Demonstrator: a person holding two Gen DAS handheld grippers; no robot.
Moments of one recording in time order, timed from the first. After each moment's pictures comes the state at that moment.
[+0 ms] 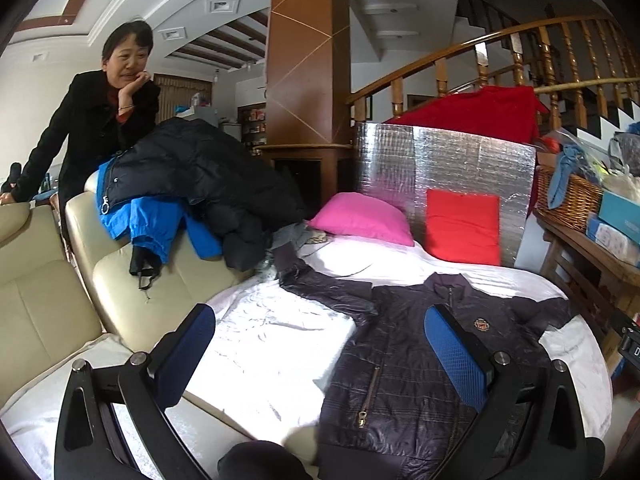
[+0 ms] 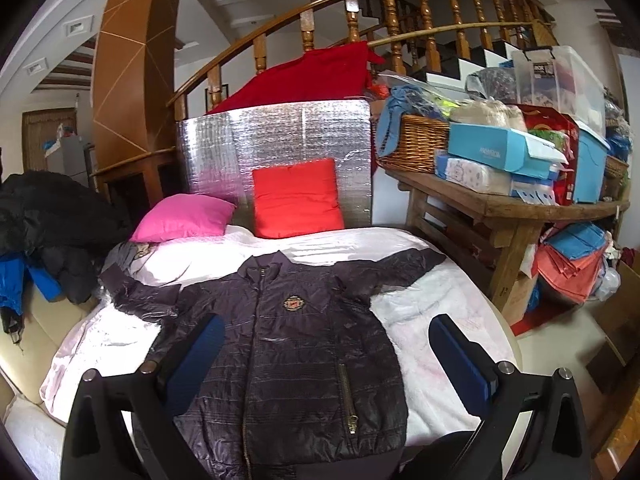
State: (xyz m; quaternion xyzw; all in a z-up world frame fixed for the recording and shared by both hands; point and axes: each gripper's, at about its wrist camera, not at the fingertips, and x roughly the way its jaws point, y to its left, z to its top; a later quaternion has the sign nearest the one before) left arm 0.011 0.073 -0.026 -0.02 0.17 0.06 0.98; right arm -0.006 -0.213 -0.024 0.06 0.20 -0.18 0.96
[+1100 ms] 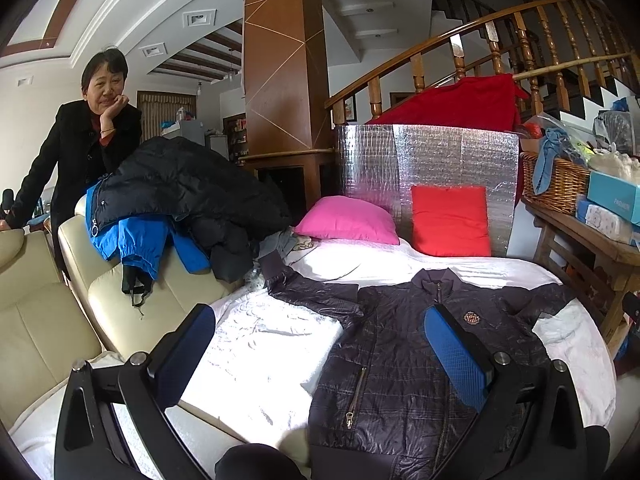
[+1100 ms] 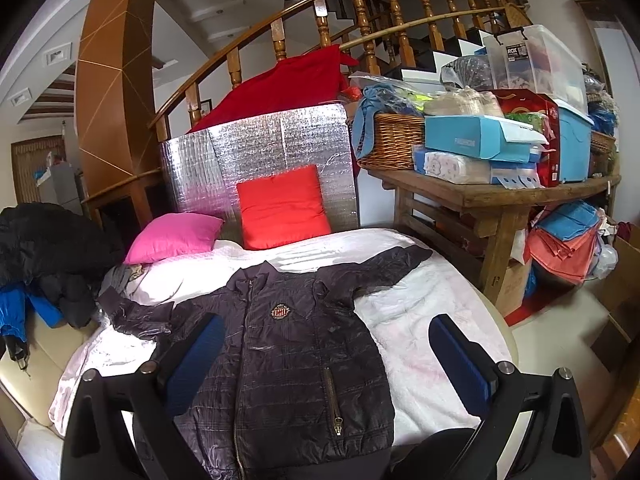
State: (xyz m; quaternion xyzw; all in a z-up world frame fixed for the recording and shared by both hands) left arm 0.007 0.034 -0.018 0.02 0.16 0.04 0.99; right arm -0.029 -0.252 -0.021 0.10 0.18 -0.20 0.96
